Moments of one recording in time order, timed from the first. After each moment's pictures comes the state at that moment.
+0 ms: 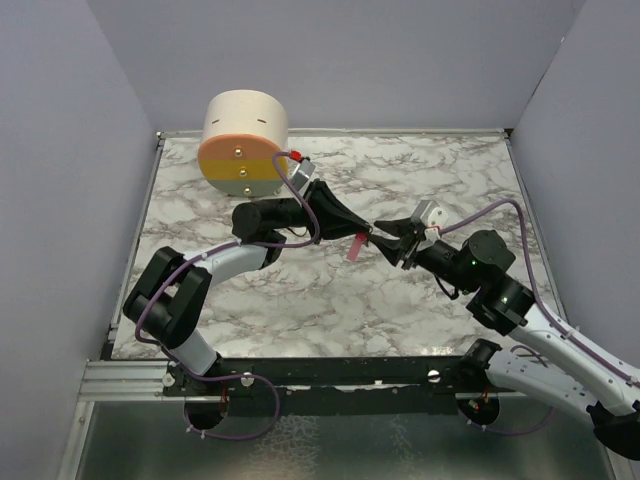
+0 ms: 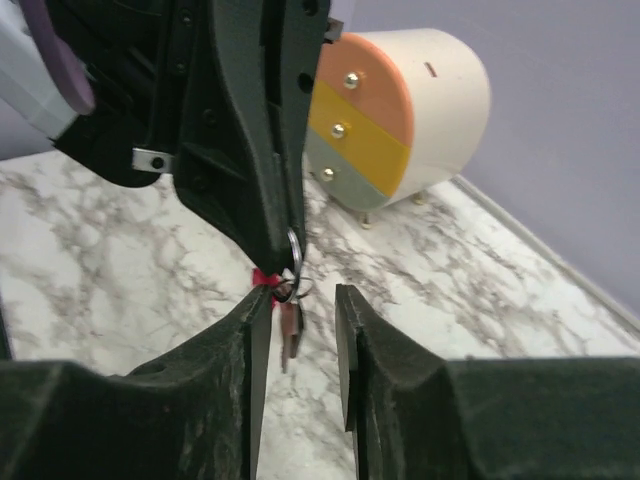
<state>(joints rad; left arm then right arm) -0.59 1.61 0.90 1.51 1.04 -1.01 0.79 0.77 0.73 0.10 -0.17 -0.17</state>
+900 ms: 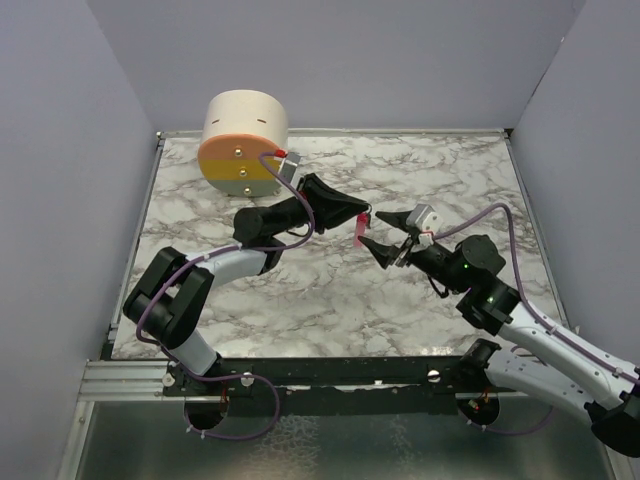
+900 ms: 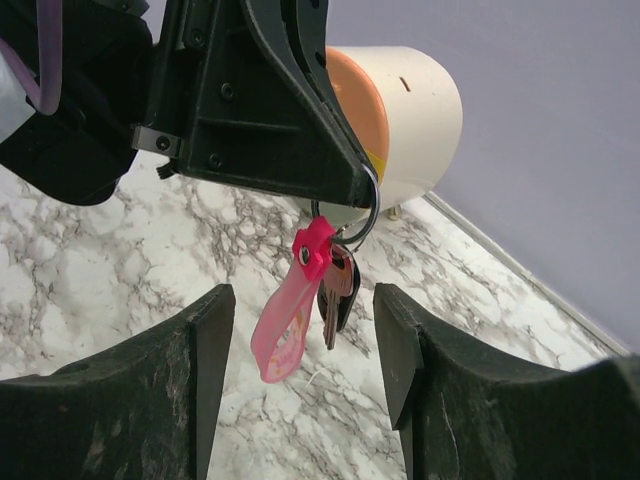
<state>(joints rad) -0.60 1.61 0.83 1.51 0.74 -1.03 0.79 0.78 0.64 0.26 -0.14 -0.22</state>
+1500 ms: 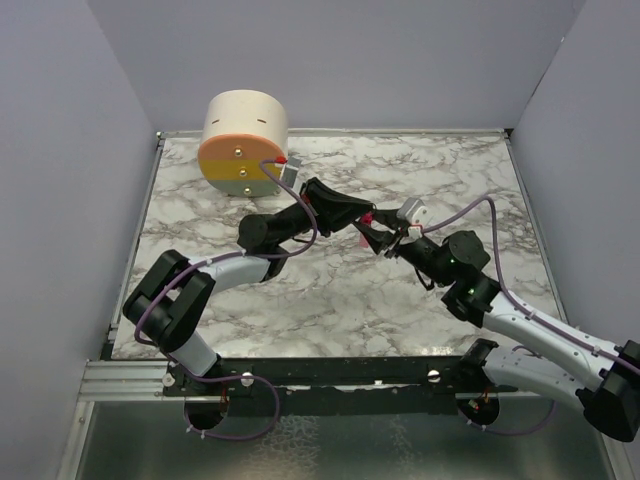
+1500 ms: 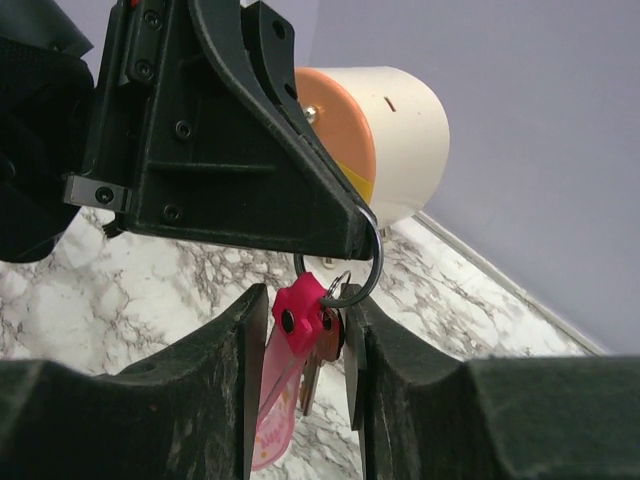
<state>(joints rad) -0.65 1.59 0.79 1.51 0.60 -1.02 0.79 0.93 0.62 0.48 -0.12 -0.21</state>
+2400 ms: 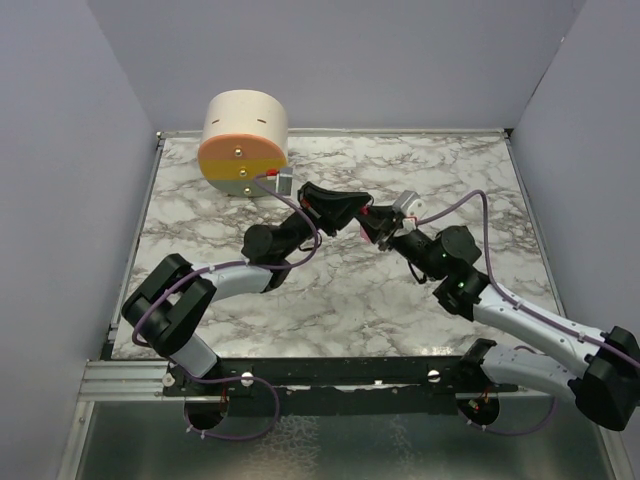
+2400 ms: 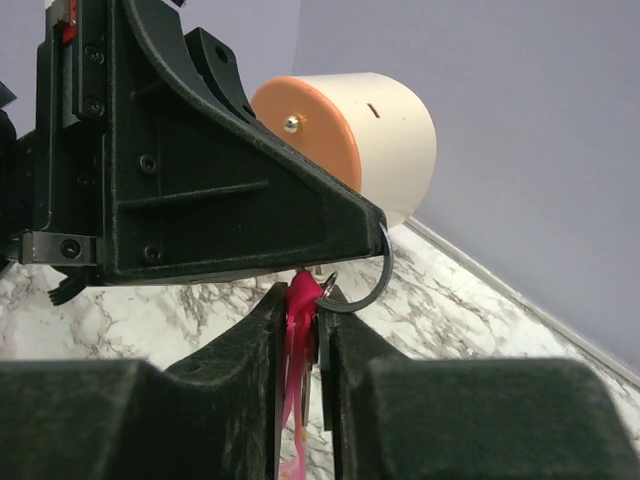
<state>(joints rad) -0.73 1.57 0.73 1.51 0.32 -0.90 0.78 1.01 0.62 0.60 -0.10 -0.19</state>
